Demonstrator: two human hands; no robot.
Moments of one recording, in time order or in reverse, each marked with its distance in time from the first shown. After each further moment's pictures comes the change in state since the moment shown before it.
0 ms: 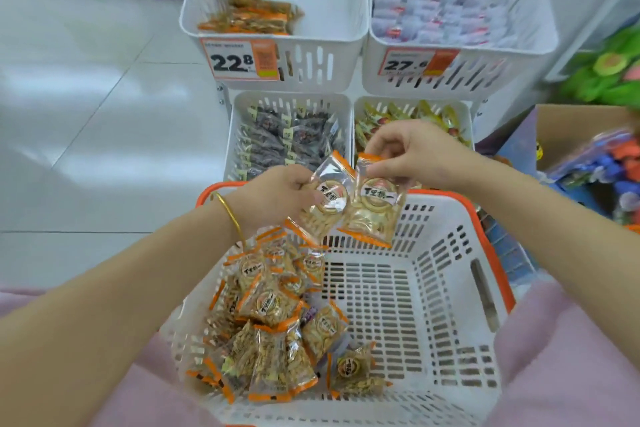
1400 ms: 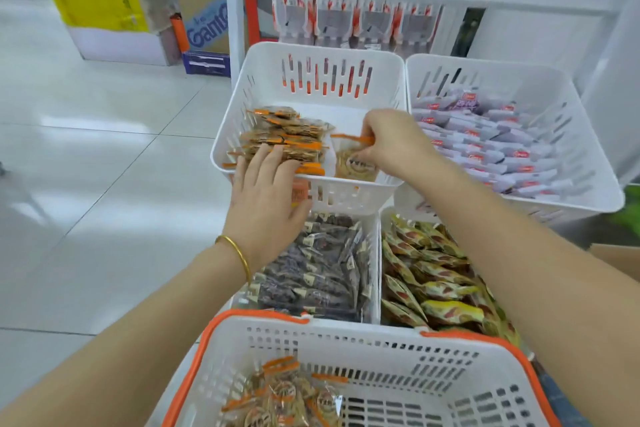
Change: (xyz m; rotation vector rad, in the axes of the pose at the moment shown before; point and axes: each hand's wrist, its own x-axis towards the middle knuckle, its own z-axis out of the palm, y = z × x) left_hand 0.108 0.006 -0.117 0.674 0.743 0.286; right_hand 0.205 -0.070 -0.067 -0.660 0.358 0.026
